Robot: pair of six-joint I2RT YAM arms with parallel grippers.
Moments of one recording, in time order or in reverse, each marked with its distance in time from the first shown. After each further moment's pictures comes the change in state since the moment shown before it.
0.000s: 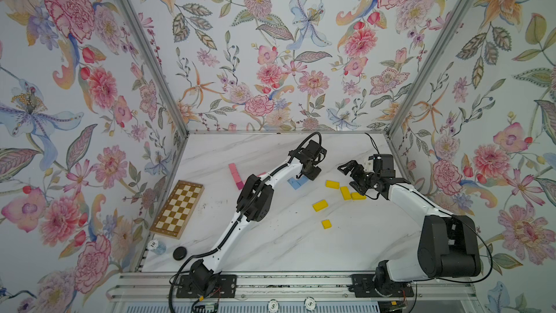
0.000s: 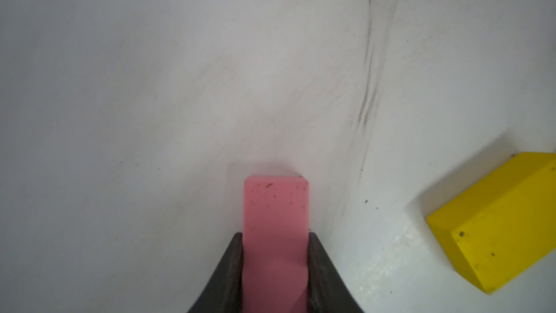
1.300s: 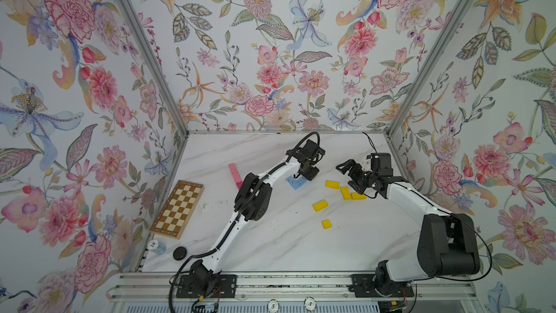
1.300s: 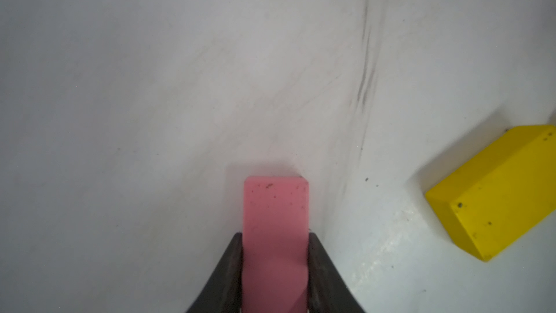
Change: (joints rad) left arm 0.015 -0.037 -0.063 0.008 0.036 0.026; right arm 0.024 0.011 0.018 -0.006 0.017 0.008
